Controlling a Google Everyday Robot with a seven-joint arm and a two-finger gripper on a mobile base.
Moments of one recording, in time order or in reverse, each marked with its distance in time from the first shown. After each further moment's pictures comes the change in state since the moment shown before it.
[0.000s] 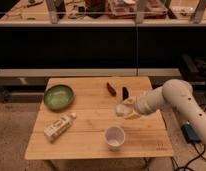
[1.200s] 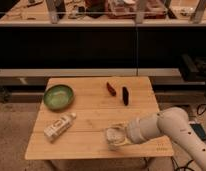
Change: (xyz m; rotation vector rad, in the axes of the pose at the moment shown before) arm 0.026 -0.099 0.040 0.039 0.068 -0.131
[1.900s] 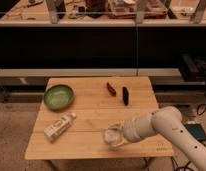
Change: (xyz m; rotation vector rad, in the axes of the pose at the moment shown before) arm -0.011 0.012 0.016 -0.012 -0.041 -0.016
